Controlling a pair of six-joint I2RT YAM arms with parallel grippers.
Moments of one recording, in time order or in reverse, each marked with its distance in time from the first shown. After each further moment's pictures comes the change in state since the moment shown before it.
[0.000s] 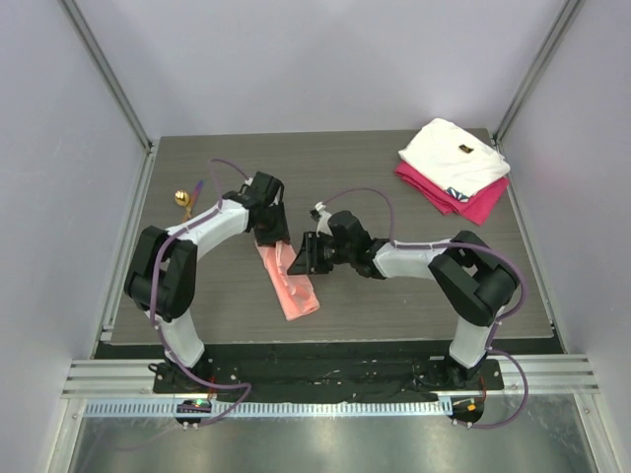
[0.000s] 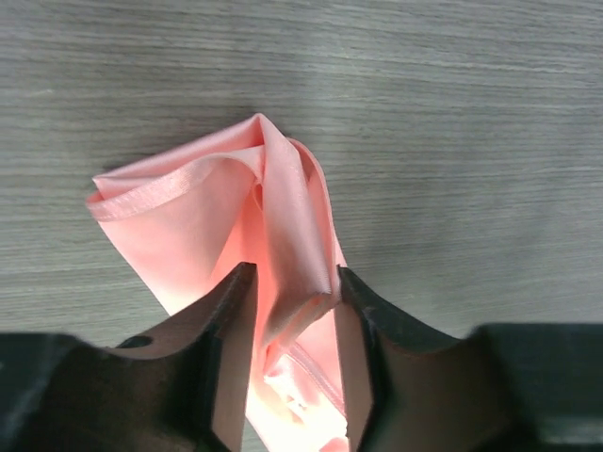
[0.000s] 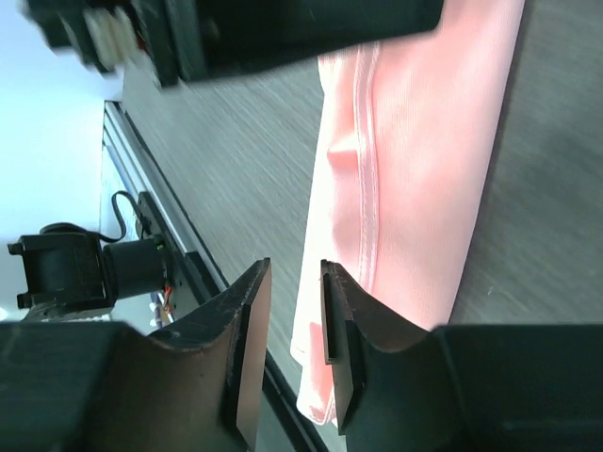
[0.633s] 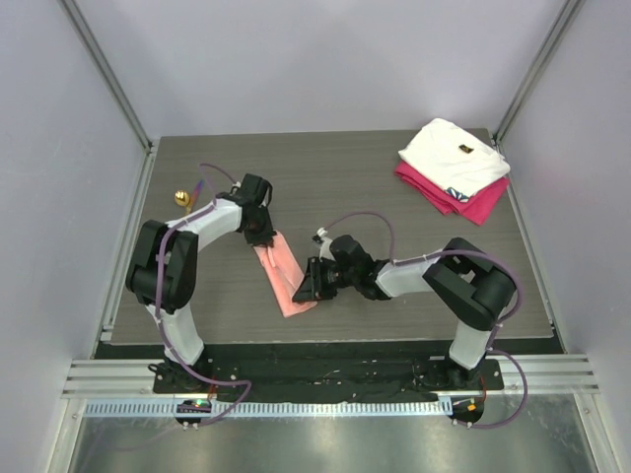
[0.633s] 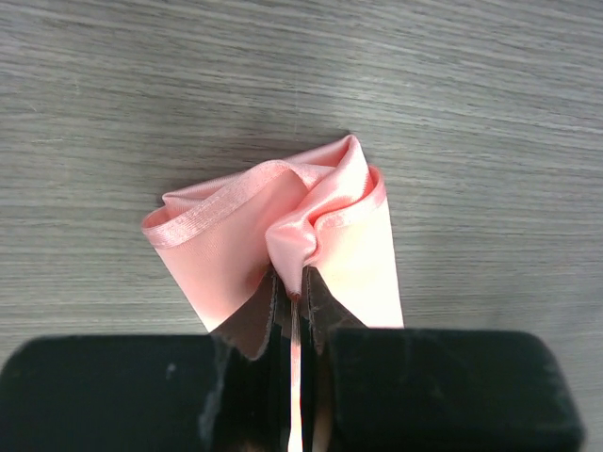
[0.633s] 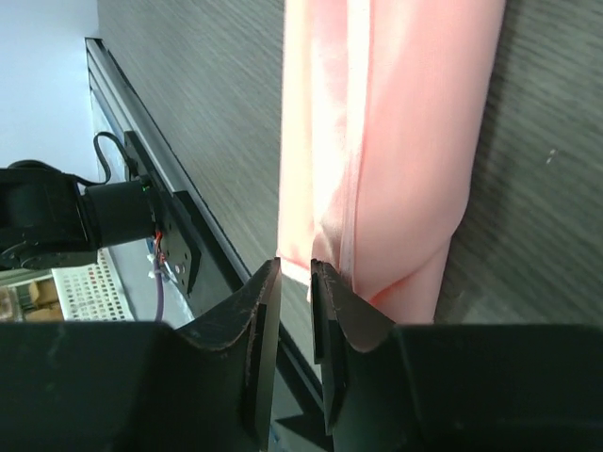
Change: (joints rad) left arm 0.081 0.049 -0.025 0.029 -0.016 0.008; right arm 0.072 -0.003 -0.189 0.137 -0.022 0.114
